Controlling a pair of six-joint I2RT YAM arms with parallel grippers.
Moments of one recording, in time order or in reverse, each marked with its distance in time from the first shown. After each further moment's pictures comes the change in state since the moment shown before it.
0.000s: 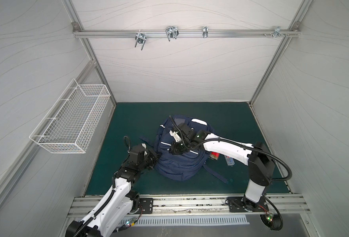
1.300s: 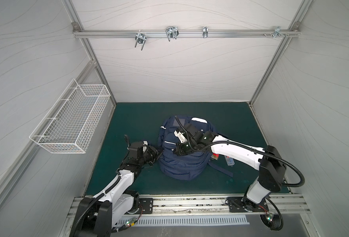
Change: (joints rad) left arm 0.079 0.237 -0.028 0.327 0.212 -0.079; right arm 0.006 -0.092 -0.075 -0.006 -0.009 0.016
